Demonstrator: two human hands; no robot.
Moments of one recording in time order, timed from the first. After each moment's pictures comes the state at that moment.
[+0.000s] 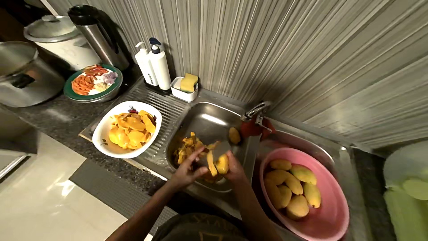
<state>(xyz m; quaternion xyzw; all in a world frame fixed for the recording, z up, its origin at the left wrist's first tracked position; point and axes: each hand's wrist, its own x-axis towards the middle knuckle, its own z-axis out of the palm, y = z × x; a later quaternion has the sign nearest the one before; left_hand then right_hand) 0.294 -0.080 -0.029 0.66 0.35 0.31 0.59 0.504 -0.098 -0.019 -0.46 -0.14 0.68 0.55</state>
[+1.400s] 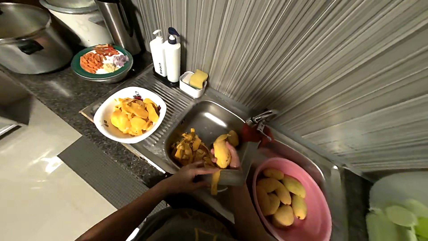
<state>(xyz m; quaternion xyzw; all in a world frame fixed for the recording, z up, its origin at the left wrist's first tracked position) 0.297 -0.102 -0.037 0.81 0.24 0.25 0.47 0.509 -0.085 -0.008 -0.37 -0.09 0.75 0.55</state>
